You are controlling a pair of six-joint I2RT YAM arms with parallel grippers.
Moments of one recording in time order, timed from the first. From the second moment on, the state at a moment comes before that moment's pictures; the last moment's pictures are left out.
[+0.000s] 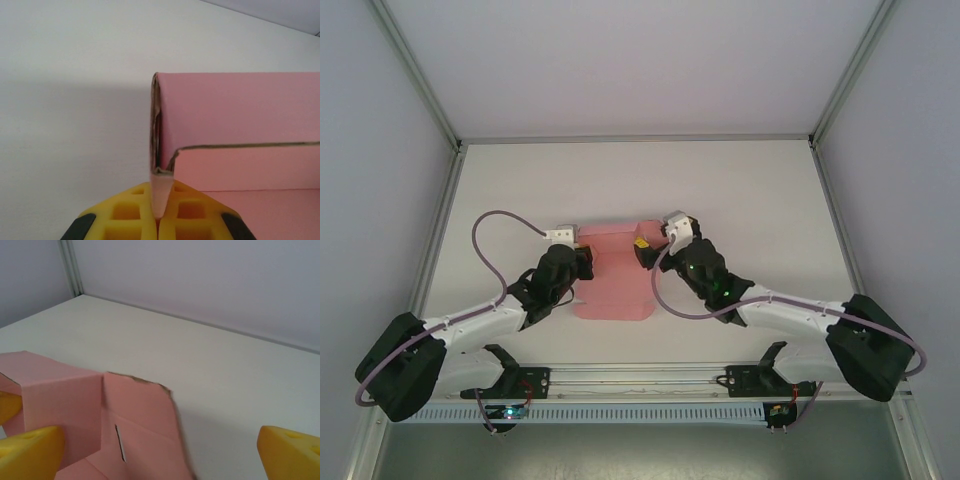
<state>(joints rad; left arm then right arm) -0.62 1.16 0.42 0.23 -0.23 -0.56 0.83 1.23 0.50 0.51 0.30 0.10</state>
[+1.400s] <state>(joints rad) -0.63 1.06 0.39 0.17 -0.23 -0.54 0.78 1.09 0.36 0.33 0.29 0.14</state>
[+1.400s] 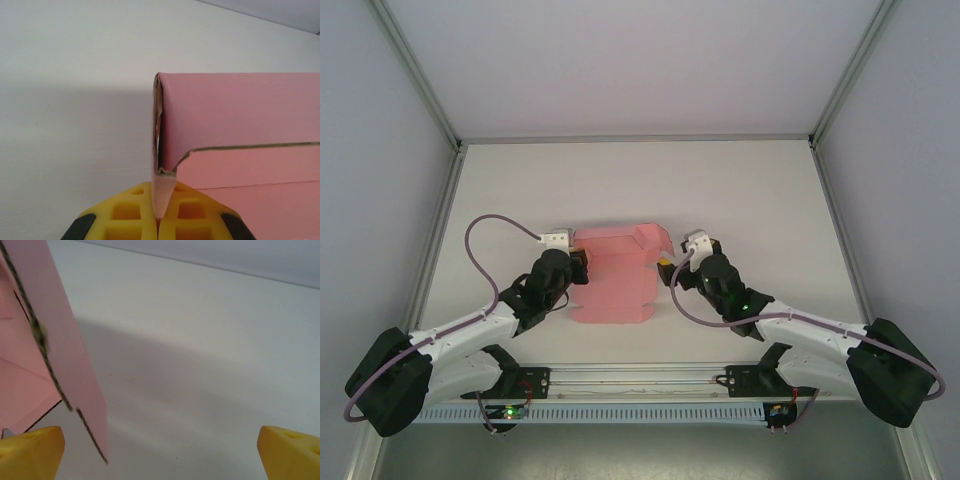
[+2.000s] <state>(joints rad) -0.63 1.09 0.39 0.18 -0.19 -0.54 0.80 1.27 0.47 0.39 0.24 0.13</state>
